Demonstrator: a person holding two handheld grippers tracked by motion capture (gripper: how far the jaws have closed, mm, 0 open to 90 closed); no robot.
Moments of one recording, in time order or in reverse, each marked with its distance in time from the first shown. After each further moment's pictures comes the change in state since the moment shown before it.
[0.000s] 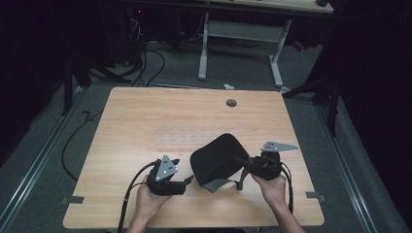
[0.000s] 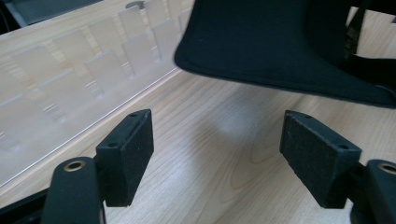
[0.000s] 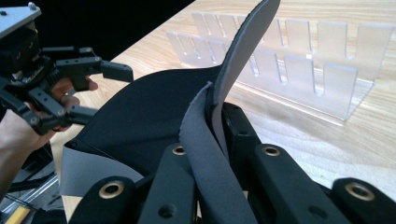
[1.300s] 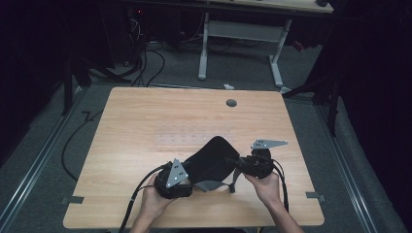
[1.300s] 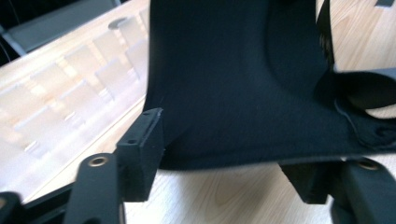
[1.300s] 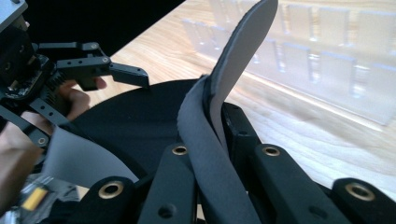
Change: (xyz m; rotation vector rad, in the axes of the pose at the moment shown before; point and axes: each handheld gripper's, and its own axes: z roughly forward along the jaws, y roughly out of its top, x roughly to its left) left arm -0.024 -0.004 0.006 0.012 -0.048 0.128; right arm 0.013 0.011 0.019 0.080 0.046 0.001
